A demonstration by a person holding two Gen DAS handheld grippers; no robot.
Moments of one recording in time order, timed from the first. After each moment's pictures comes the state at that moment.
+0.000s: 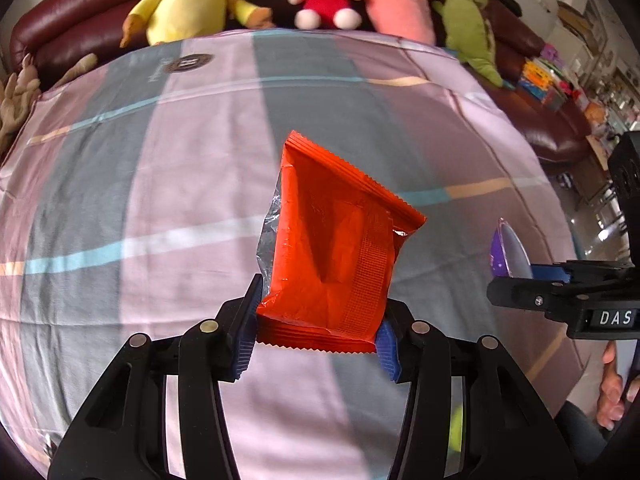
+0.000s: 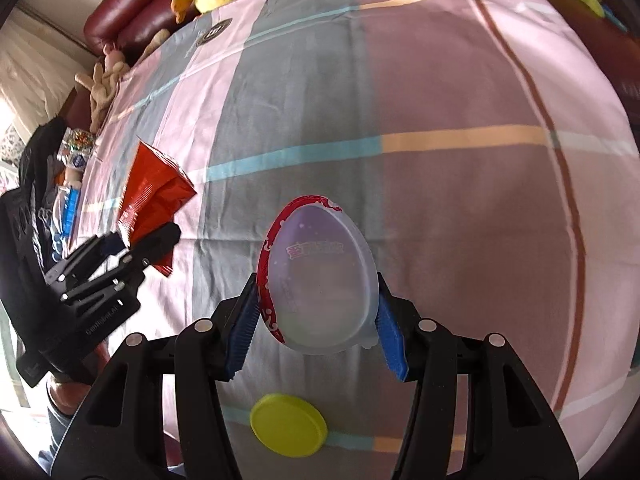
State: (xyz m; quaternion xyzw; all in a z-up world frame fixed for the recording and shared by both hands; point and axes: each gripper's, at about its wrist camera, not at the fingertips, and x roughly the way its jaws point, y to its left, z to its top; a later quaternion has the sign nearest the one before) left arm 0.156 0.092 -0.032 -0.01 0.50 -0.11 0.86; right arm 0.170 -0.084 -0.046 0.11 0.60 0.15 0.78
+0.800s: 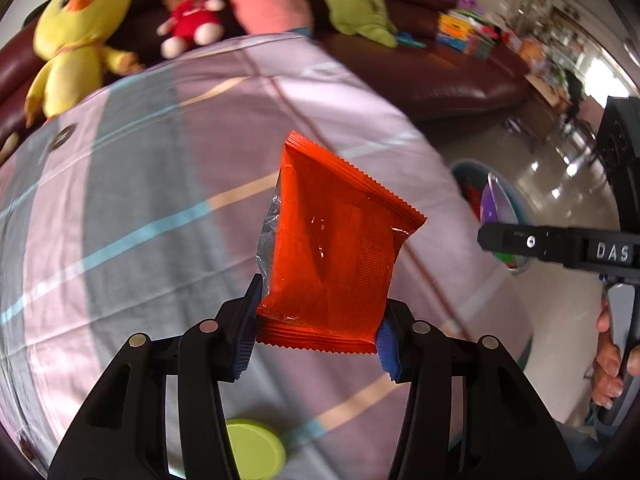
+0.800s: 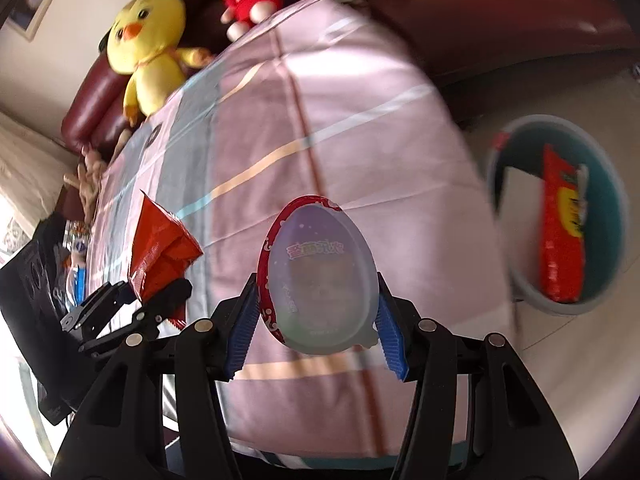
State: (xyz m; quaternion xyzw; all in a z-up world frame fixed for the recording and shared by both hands) left arm 0.119 -0.108 -0.008 0.07 0.49 -0.21 0.84; right arm 0.096 -0.287 -0.017 0.22 0.53 0.07 0.82
